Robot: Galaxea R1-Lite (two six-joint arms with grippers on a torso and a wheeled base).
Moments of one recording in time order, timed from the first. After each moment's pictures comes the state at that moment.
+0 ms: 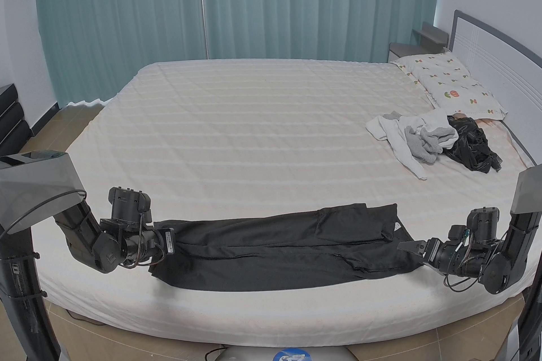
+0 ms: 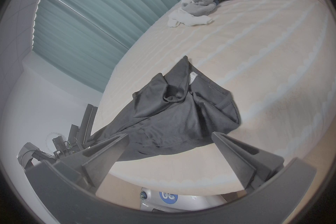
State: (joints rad) left arm -0.17 2.18 -0.67 -0.76 0.01 -0.27; right arm 0.02 2.14 -0.24 -1.27 0.37 0.59
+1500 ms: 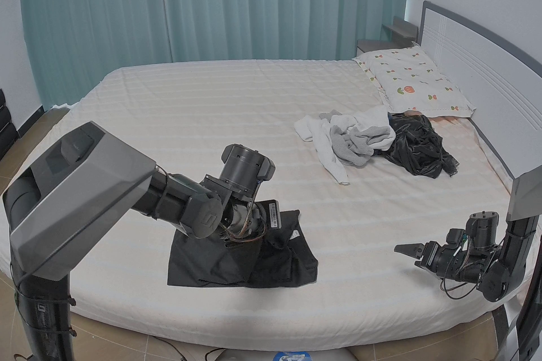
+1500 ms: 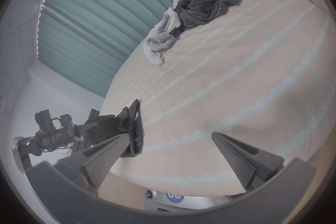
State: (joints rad) left arm -0.60 2.24 -1.35 -0.10 0.12 -0.54; right arm 0.07 2.16 -0.17 -1.39 0.37 0.64
